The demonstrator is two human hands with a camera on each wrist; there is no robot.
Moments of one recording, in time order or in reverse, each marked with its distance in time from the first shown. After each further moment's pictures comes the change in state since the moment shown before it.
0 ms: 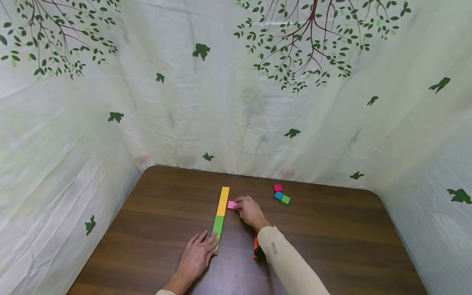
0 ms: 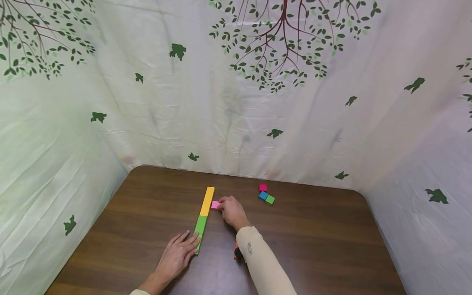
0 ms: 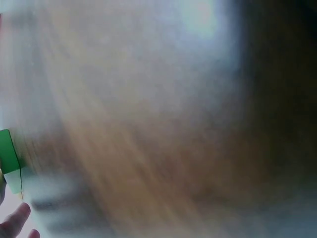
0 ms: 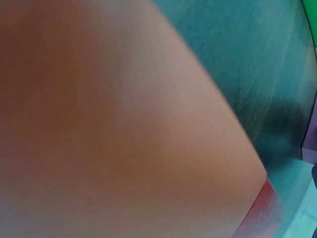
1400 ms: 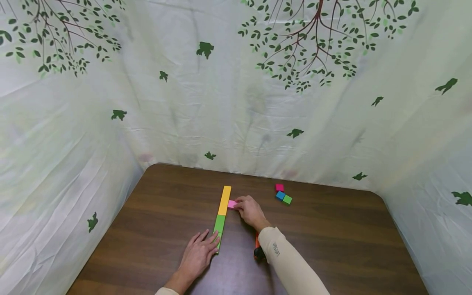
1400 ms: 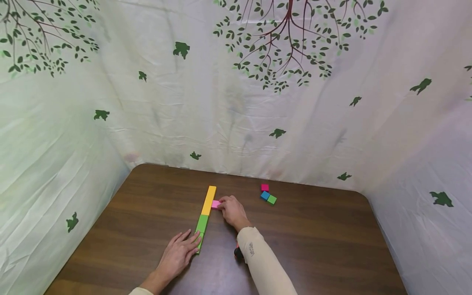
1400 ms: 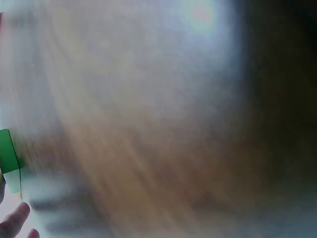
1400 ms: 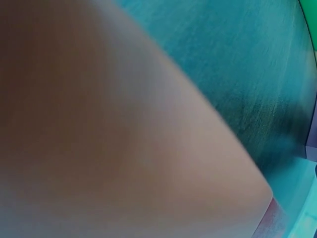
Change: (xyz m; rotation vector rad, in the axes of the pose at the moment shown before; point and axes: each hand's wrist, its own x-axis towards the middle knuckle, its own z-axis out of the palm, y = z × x) left_hand 0.001 0.001 -0.003 0.008 -0.050 -0.022; right_hand 0.001 -0.004 0.001 0.078 0.001 0.025
